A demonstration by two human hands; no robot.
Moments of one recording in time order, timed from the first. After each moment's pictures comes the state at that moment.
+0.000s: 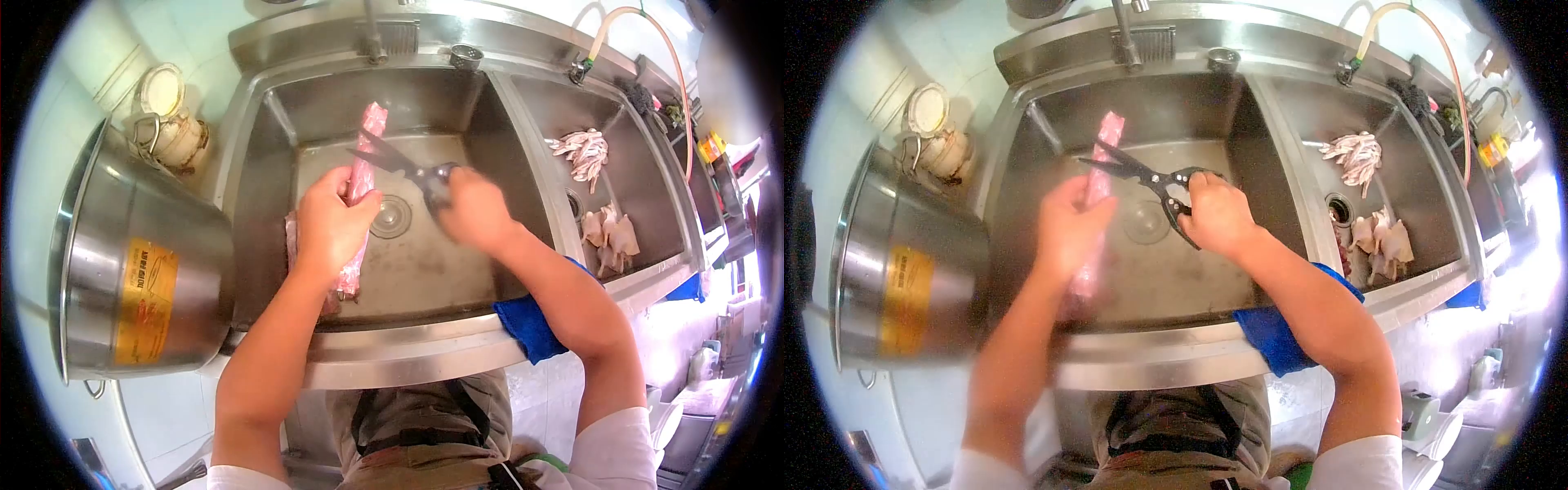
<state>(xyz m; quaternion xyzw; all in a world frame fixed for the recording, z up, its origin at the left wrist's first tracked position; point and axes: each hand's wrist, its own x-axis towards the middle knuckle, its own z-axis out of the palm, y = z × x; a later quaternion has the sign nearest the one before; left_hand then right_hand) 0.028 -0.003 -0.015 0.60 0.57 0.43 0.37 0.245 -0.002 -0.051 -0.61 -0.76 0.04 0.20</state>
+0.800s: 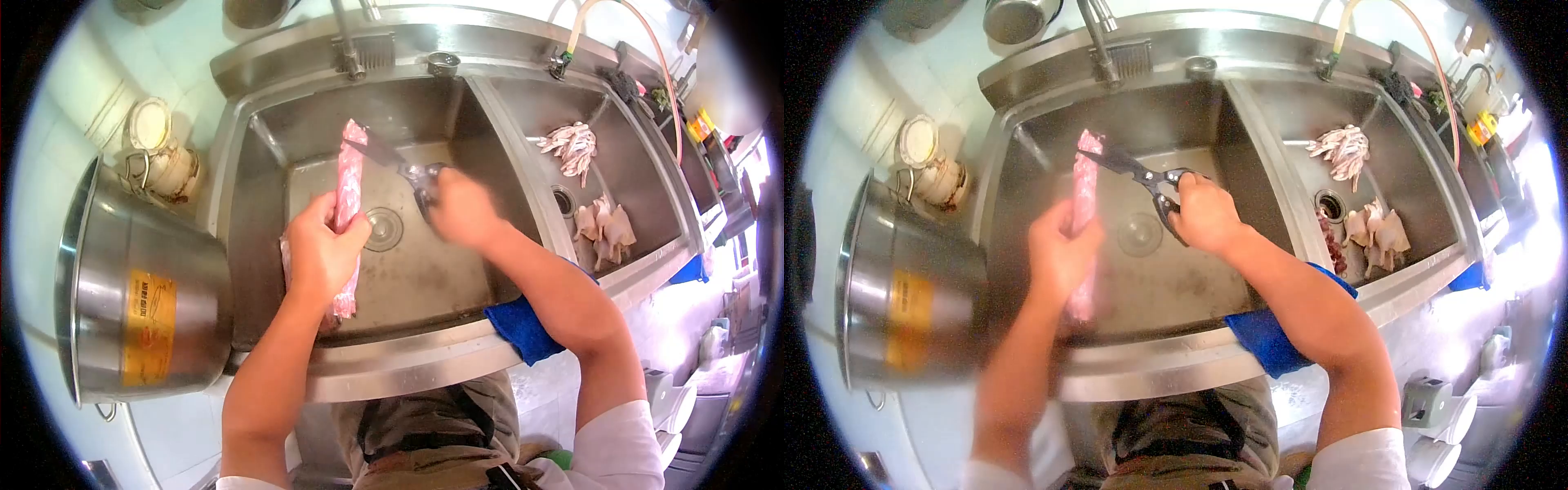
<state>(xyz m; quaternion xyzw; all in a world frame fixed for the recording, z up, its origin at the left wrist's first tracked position) 0.037 -0.016 -0.002 0.63 0.54 0.44 0.34 0.254 0.007 -0.053 -0.64 -0.73 0.06 0.23</state>
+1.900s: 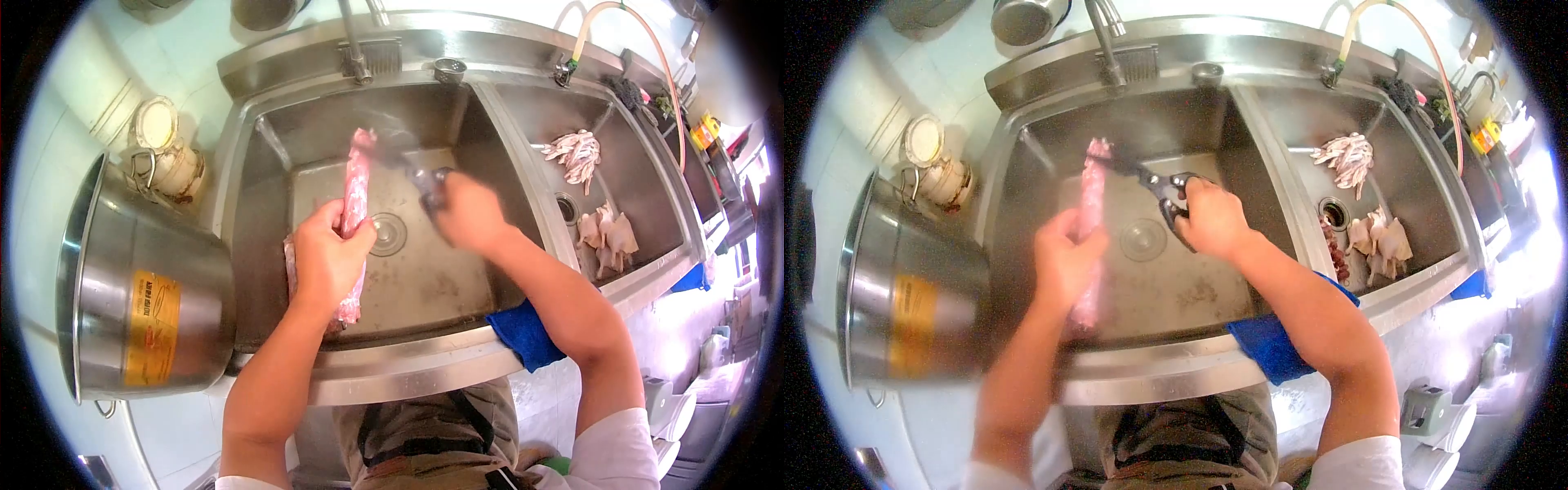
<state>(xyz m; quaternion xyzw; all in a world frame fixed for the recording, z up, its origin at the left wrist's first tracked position) 0.037 -0.020 -0.003 0.62 0.56 0.44 0.34 0.257 0.008 -0.046 -0.63 -0.73 0.06 0.24</state>
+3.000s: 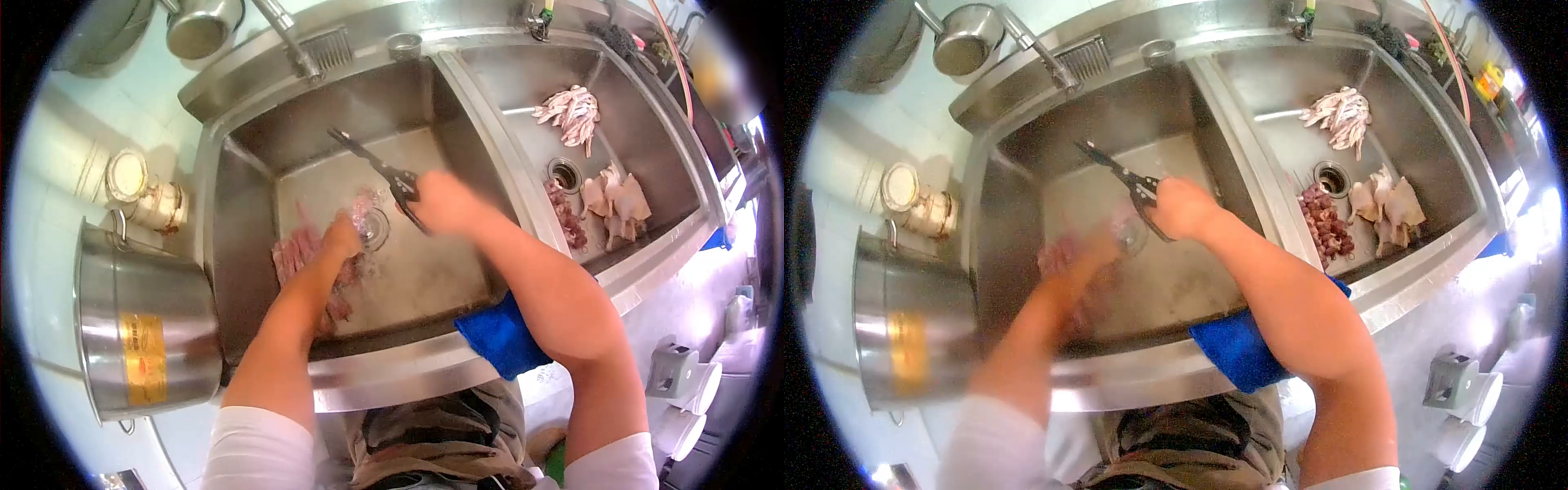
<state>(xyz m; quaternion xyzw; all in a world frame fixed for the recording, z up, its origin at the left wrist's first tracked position) 0.055 0.107 -0.245 0.74 0.64 -0.09 0.19 0.294 0.020 -0.046 -0.66 -0.67 0.32 0.12</state>
